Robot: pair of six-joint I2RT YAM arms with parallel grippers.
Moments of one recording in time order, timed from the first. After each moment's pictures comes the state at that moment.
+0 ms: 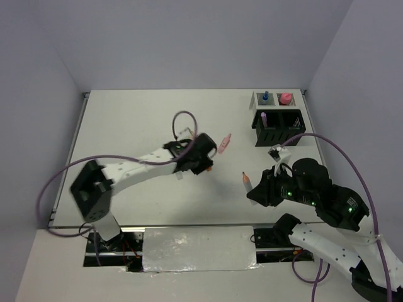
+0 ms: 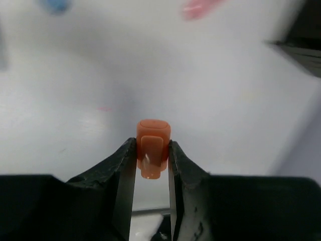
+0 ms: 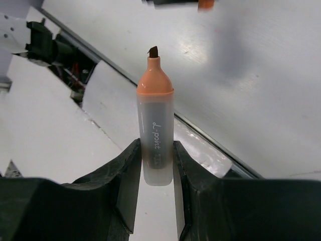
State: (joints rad) left arm -0.94 1.75 1.34 -0.70 -0.31 -1.48; right arm 0.72 0.56 1.06 -1.09 -0.19 0.45
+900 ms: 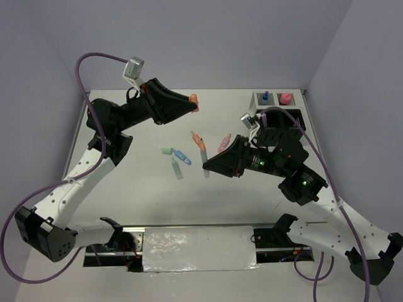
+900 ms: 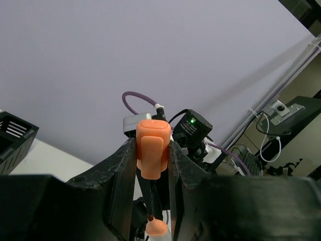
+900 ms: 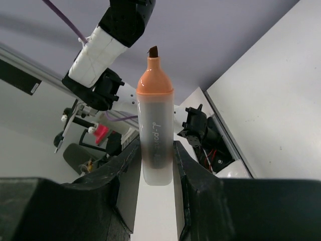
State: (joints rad) left arm -0.47 1.21 1.25 0.57 0.76 -1.06; right arm 0.78 0.80 0.93 -0.04 -0.52 0.89
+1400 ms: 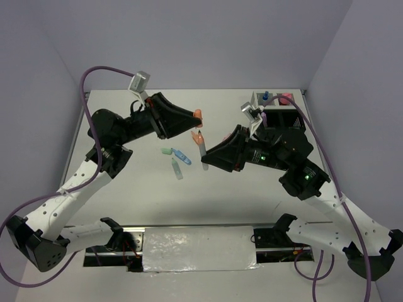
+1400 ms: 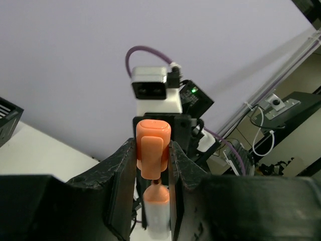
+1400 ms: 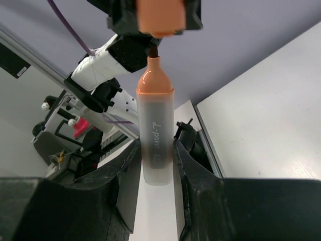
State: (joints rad) left arm -0.58 1.12 1.18 0.46 0.69 -1.01; right arm 0.78 0.86 1.05 -0.04 -0.55 0.73
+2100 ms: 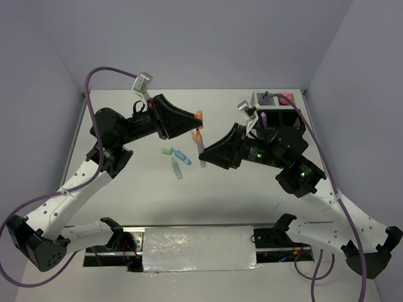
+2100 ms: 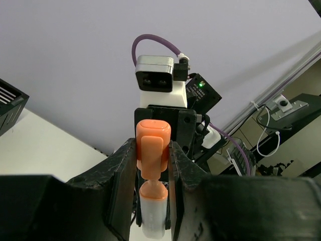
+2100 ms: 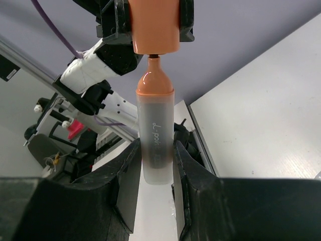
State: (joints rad) left arm -0.58 1.12 1.16 0.40 0.68 -1.00; right arm 0.77 0.90 1.06 -0.03 -0.54 0.71
